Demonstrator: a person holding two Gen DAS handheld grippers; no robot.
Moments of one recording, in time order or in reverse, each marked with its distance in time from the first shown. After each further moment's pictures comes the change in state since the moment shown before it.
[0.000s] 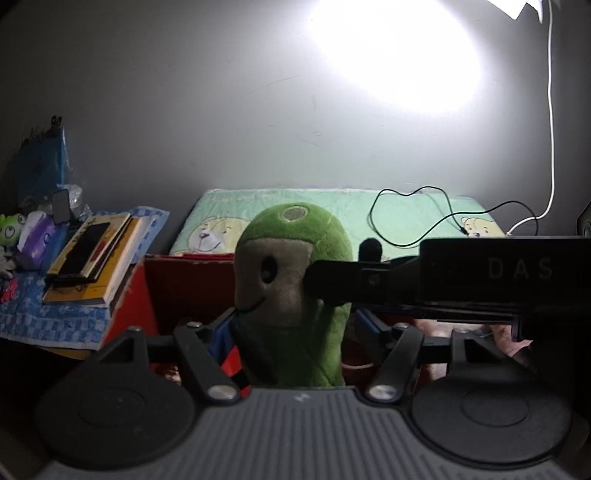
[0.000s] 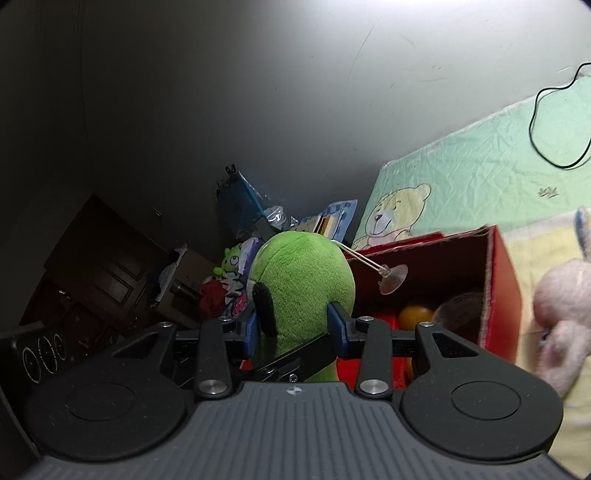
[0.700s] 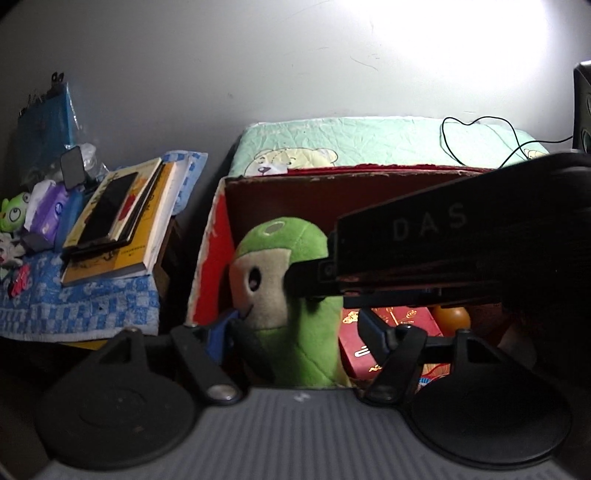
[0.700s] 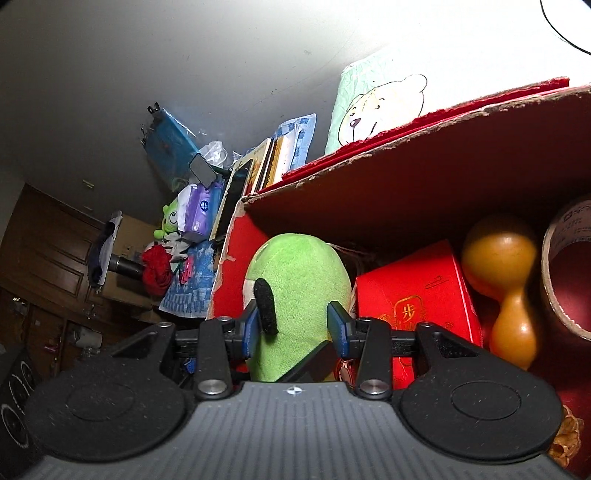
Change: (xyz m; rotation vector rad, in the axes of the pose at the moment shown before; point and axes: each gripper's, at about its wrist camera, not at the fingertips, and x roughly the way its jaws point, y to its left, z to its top) left arm 0.080 0.101 -0.030 0.087 0.170 0.050; right arm 0.138 0.008 -0.022 0.152 0.178 -0.180
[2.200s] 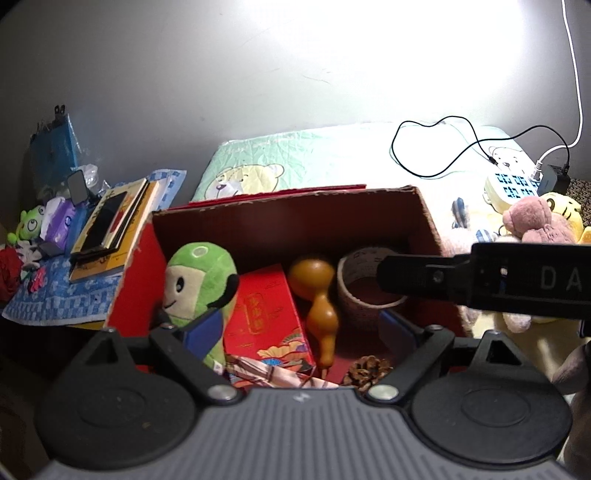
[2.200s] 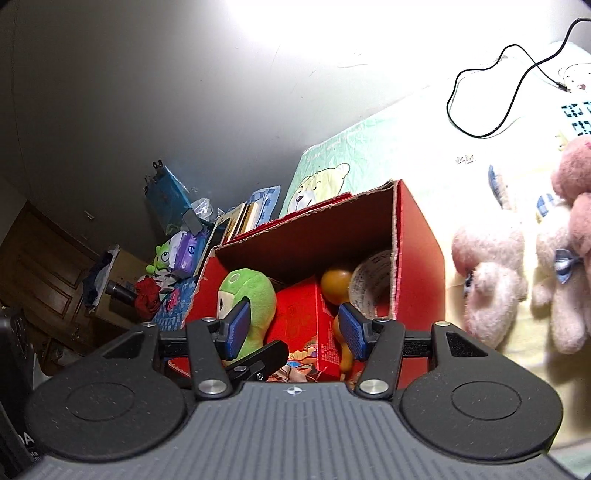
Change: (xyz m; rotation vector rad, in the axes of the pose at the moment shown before) left arm -0.069 -0.136 0.010 0.004 0.012 0.063; right arm -0.164 -0.045 -0.023 -0.056 -0.205 -0.070
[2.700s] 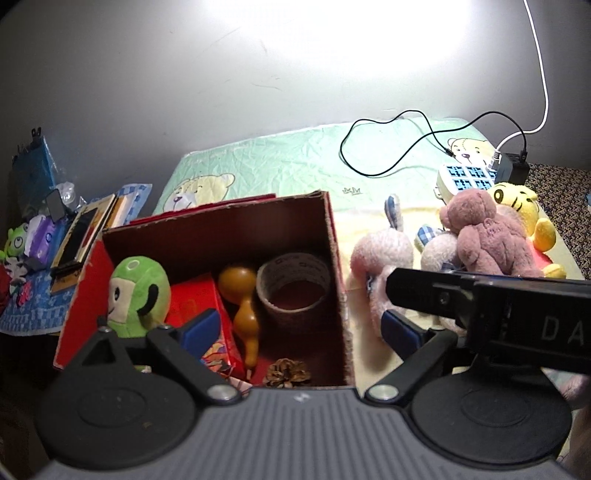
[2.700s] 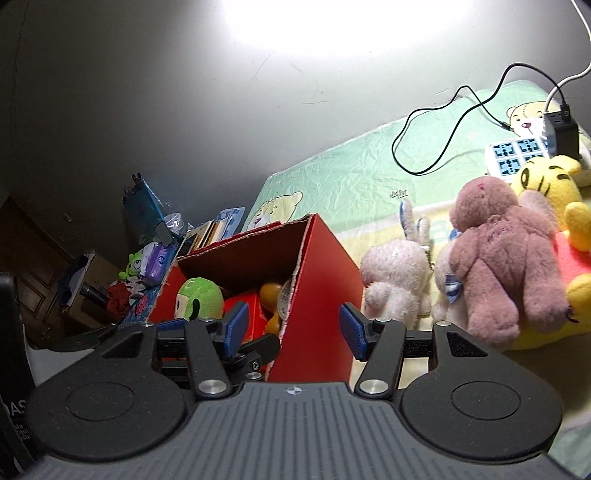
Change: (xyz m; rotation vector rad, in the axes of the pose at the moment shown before) left arm -0.012 -0.080 0.007 0.047 0.000 -0.024; right arm -0.063 -0.037 -0.004 -0.058 -0.074 -0.104
